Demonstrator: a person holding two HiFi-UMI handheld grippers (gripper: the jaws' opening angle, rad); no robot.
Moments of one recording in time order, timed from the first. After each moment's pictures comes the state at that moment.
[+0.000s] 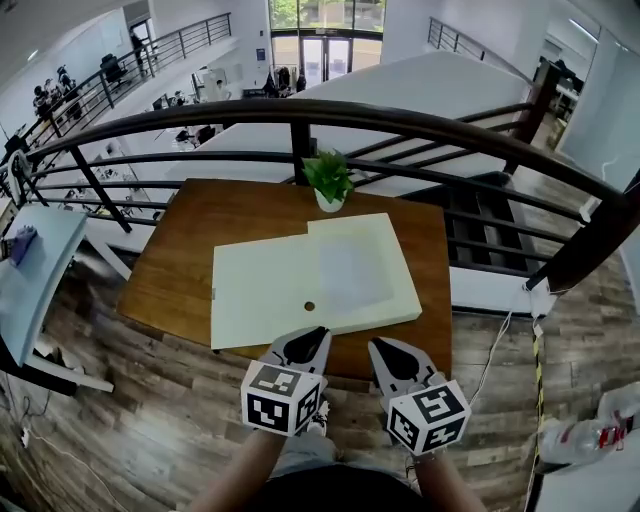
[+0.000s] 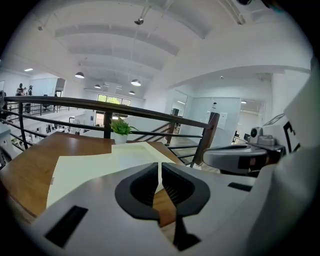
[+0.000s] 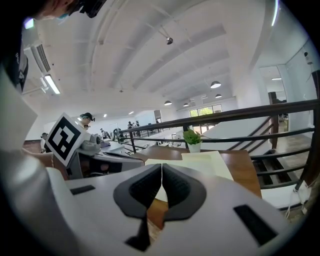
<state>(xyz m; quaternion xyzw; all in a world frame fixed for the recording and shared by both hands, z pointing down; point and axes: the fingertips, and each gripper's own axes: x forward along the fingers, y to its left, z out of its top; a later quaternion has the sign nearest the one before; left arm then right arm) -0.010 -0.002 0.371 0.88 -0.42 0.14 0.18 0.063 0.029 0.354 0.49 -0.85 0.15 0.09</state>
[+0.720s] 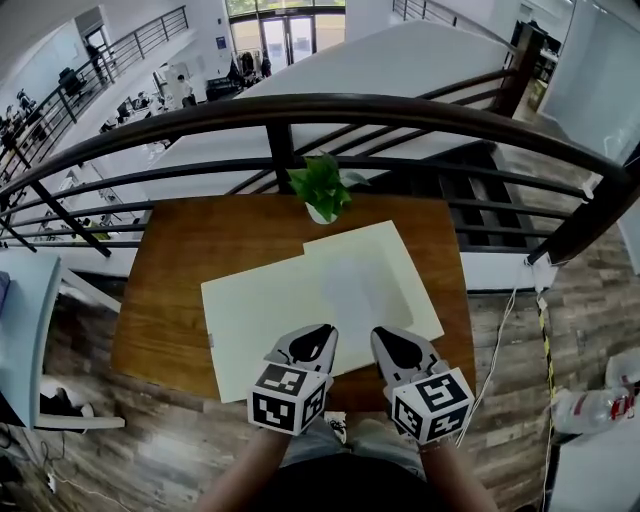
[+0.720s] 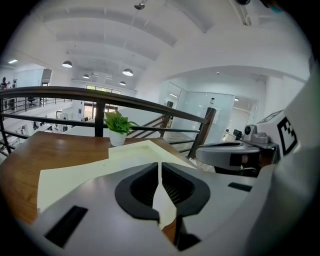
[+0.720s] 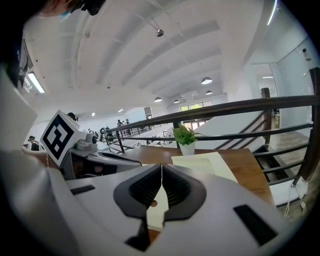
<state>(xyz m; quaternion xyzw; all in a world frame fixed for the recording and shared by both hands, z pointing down) -0.018 -0.126 0.400 0.90 -0.35 0.18 0.20 0.047 -0.101 0.381 0.54 -0.82 0.19 0.10</state>
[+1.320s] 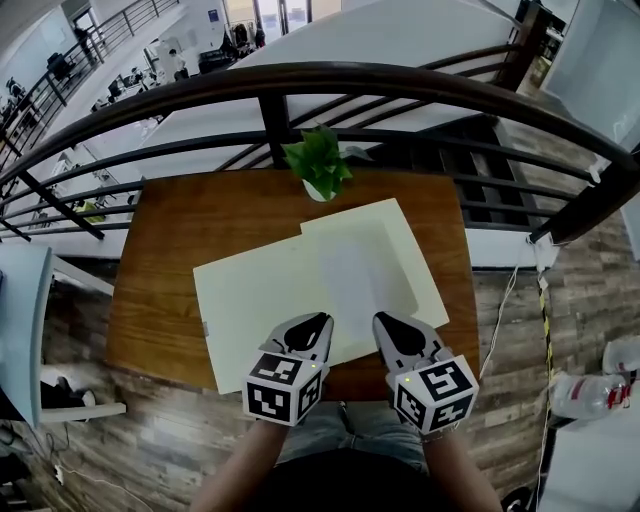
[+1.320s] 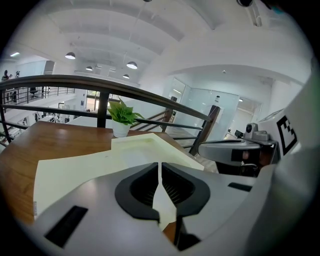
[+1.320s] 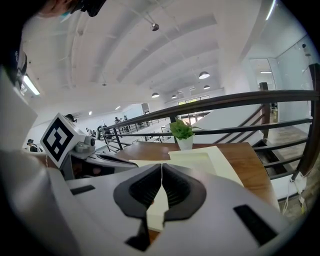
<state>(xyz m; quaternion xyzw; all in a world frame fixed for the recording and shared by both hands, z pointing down) -0.025 -0.139 0.425 0.88 -0.35 0.20 0.24 0.051 -0.118 0.399 0.54 -0.81 0.21 0.12</state>
